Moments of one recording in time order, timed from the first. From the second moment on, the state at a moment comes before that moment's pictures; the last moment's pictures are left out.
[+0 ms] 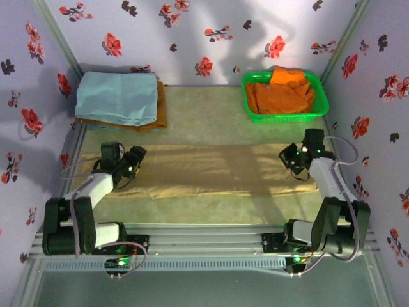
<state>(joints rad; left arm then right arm) -0.01 1.31 0.48 -0.01 0.33 -1.04 -0.13 1.28 0.77 -0.58 -0.37 0.77</state>
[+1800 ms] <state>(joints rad) 0.13 1.11 0.52 -0.21 0.37 -0.92 -0.28 1.49 0.95 -0.81 -0.09 0.62</state>
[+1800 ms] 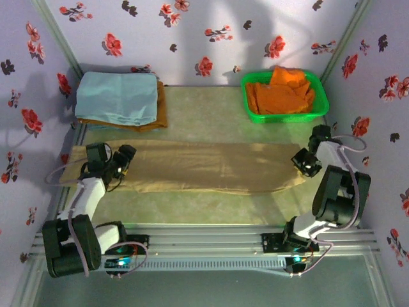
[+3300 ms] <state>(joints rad) 0.10 1.23 0.55 -0.20 0.43 -0.89 0.96 2.25 2.05 -0.96 0.08 1.03</state>
